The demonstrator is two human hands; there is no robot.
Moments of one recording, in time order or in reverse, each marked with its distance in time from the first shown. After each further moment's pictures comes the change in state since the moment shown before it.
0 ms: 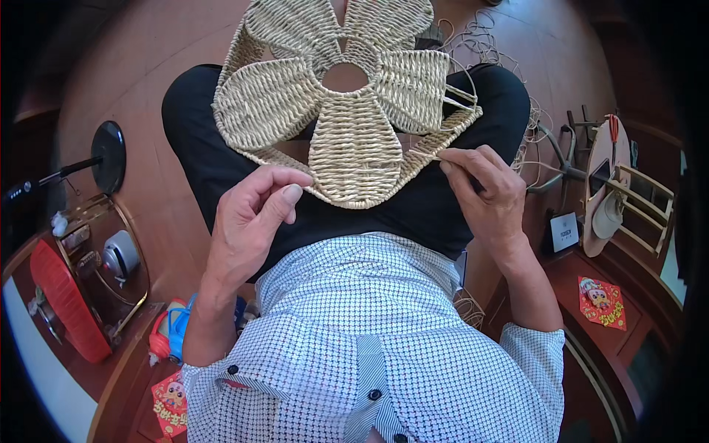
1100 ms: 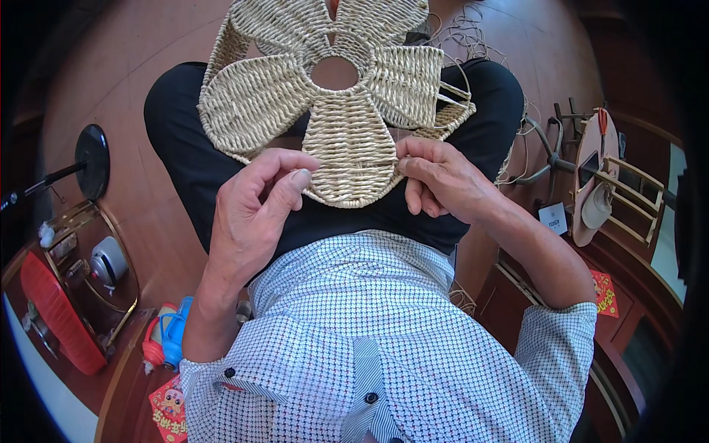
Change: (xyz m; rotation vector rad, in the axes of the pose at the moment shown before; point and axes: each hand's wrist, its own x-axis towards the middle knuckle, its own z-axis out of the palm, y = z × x) left_hand 0.018 0.005 0.014 -0.026 0.007 0.116; right_hand 0.044 -0.012 0.018 0.803 -0.806 0.821
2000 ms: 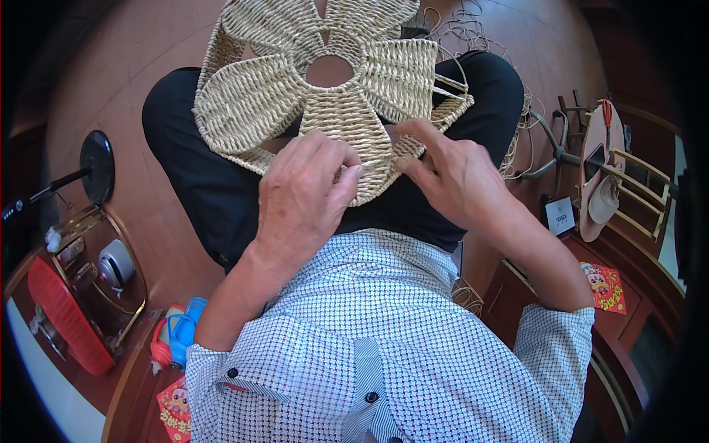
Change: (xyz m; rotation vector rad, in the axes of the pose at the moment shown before) left_hand 0.030 -0.009 0.051 0.657 0.097 0.464; right_hand -0.021 -0.003 0.004 -0.925 0.379 -0.419
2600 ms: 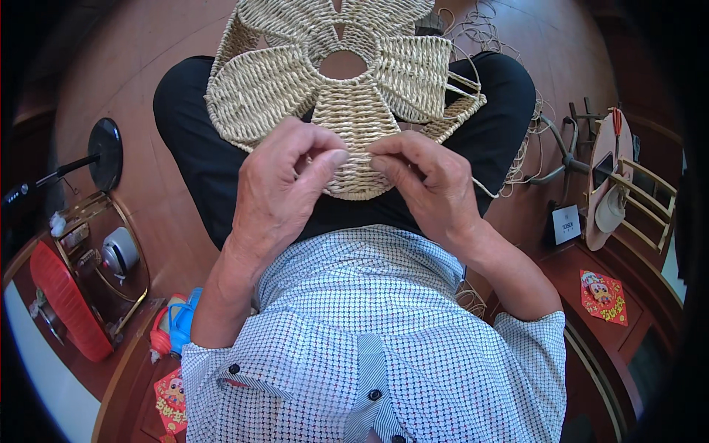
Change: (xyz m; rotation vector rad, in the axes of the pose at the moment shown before) left_hand -0.006 -0.006 -0.033 -0.290 -0.044 -0.264; right_hand 0.004 -0.021 0.055 0.458 0.389 -0.232
